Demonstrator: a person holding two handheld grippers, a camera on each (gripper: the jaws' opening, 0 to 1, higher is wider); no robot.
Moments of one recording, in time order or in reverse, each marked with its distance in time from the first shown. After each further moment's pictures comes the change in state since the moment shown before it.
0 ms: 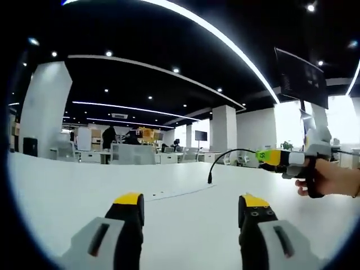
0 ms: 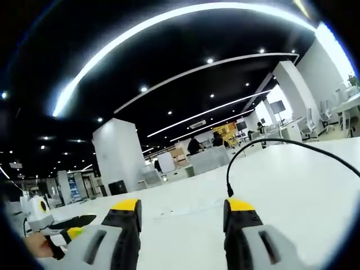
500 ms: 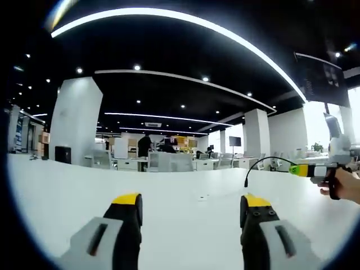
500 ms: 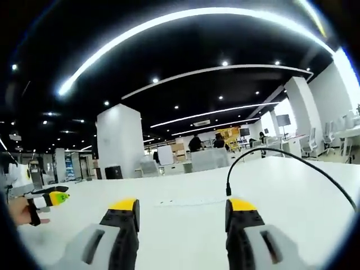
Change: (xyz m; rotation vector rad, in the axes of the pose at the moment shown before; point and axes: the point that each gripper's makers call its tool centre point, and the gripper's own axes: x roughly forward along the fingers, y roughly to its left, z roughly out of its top) left arm -0.076 0.066 0.023 0.025 -0.042 0.283; right arm -0.023 0.019 -0.008 -0.162 0.043 0.002
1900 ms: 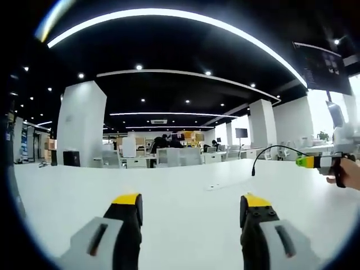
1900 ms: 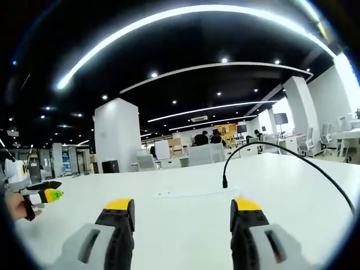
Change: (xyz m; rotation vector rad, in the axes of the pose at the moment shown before) left arm -0.021 0.005 -0.007 0.064 0.041 0.010; right arm -0.013 -0.005 -0.014 -0.011 0.028 -0.030
